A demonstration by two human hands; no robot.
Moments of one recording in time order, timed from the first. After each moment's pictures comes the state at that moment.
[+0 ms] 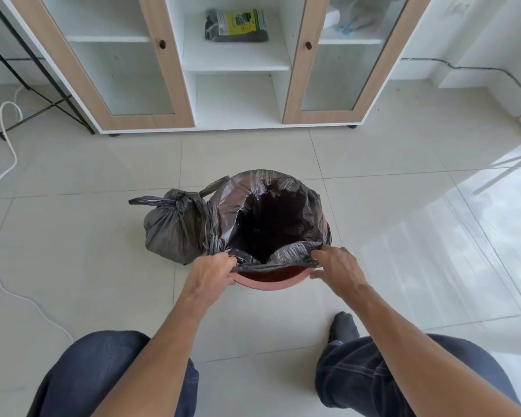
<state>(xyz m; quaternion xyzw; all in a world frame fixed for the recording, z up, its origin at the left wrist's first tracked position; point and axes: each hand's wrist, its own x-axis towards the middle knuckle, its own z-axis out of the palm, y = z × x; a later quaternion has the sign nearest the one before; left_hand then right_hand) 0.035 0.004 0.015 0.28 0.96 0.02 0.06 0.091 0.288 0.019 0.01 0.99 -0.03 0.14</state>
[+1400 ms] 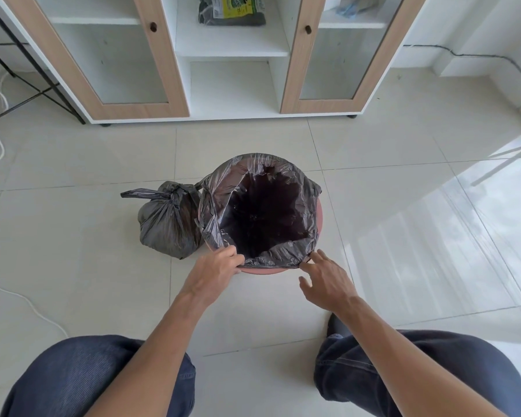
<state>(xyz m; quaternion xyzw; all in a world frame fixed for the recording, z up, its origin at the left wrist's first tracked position) 0.037 0.005 -0.007 0.33 0.93 0.13 0.04 0.119 0.266 -0.005 0.00 0.98 -0.09 0.15</state>
